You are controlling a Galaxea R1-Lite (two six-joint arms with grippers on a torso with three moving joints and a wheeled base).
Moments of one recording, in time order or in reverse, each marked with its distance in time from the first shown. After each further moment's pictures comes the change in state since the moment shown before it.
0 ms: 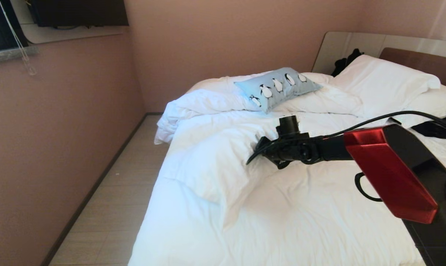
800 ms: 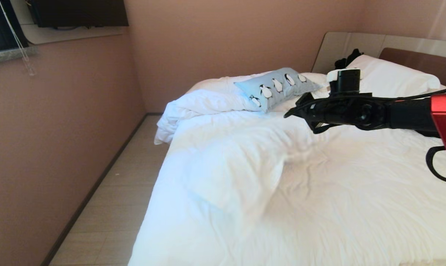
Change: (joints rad) left arm 0.000 0.000 0.000 0.000 0.000 0.000; right arm -0.180 -0.257 0.027 0.003 0.110 0.117
